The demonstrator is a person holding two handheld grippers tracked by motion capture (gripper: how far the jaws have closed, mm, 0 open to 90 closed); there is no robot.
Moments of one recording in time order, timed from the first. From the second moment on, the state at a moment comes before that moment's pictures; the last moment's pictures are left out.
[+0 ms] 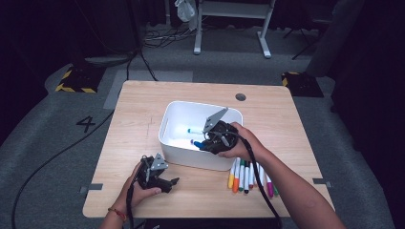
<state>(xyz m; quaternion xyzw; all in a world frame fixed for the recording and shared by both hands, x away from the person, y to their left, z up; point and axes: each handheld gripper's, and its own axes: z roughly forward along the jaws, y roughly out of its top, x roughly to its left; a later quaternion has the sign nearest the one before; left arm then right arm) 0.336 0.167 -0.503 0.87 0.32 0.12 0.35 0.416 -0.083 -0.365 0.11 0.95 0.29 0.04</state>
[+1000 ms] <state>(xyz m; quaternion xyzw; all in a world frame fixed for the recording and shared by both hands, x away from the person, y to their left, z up) 0.336 0.167 -0.503 0.87 0.32 0.12 0.35 0.361 -0.238 -0.348 0.22 0.86 0.41 0.21</state>
